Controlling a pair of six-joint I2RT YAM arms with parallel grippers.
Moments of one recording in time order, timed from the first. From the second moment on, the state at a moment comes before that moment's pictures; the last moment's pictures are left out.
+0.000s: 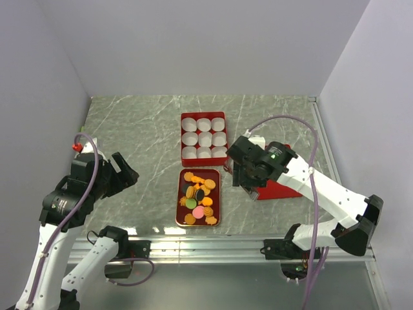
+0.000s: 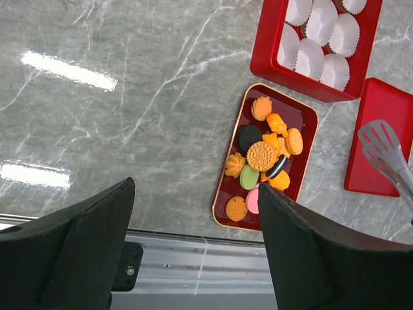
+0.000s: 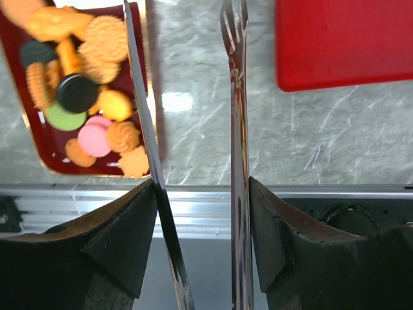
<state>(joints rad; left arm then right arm) -0.26 0.66 1.10 -1.15 -0.10 -0.67 0.87 1.29 1.32 -1.27 0.30 0.88</state>
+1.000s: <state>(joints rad) -0.27 0.64 1.09 -1.16 -0.08 -0.67 1.20 1.55 1.64 -1.36 0.36 0.99</state>
